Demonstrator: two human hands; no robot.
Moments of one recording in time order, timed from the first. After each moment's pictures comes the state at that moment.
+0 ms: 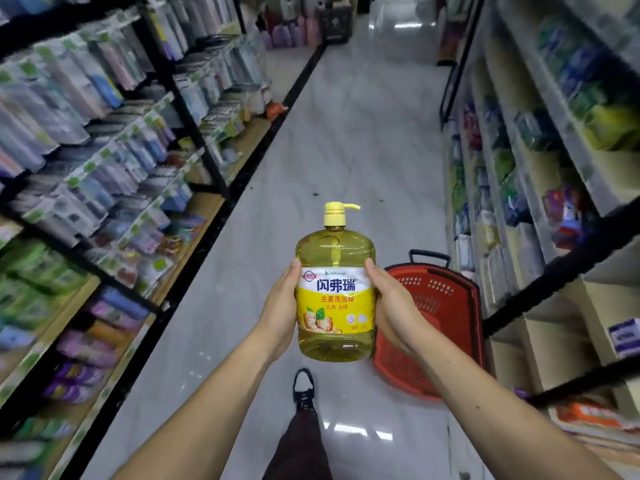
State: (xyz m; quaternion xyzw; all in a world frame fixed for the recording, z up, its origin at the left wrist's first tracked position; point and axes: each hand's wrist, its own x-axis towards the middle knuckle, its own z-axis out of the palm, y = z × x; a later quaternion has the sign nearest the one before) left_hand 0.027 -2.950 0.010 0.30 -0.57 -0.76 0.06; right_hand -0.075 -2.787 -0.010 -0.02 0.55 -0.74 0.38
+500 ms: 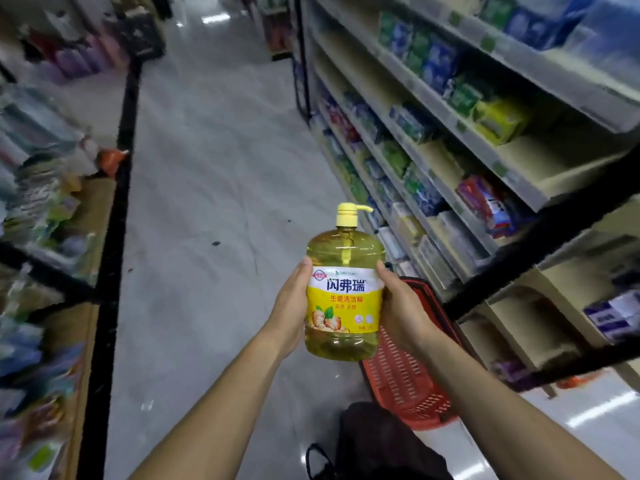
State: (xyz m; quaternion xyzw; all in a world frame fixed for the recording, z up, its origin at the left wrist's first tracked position) left_hand -0.282 -3.033 0.002 0.15 -0.60 -0.76 -0.19; right_hand -0.273 -2.848 -0.013 0.16 0.47 -0.85 0.18
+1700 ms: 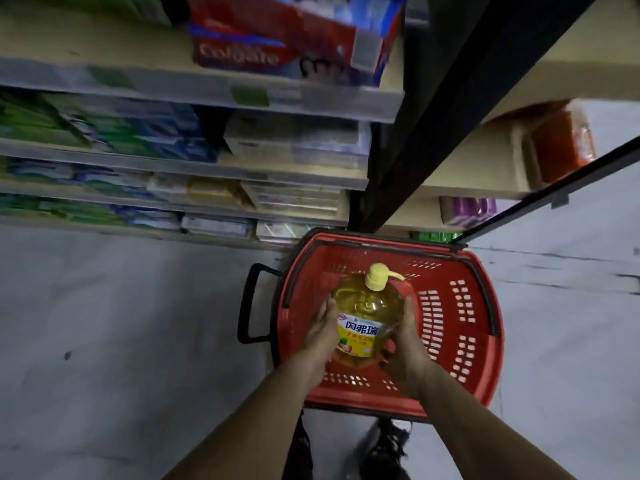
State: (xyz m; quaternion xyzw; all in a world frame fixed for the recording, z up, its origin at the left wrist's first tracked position) left_hand -0.510 -2.813 -0.448 -0.05 -0.69 -0.27 -0.67; right_hand -0.354 -2.771 -0.465 0.68 0.13 -0.71 -0.12
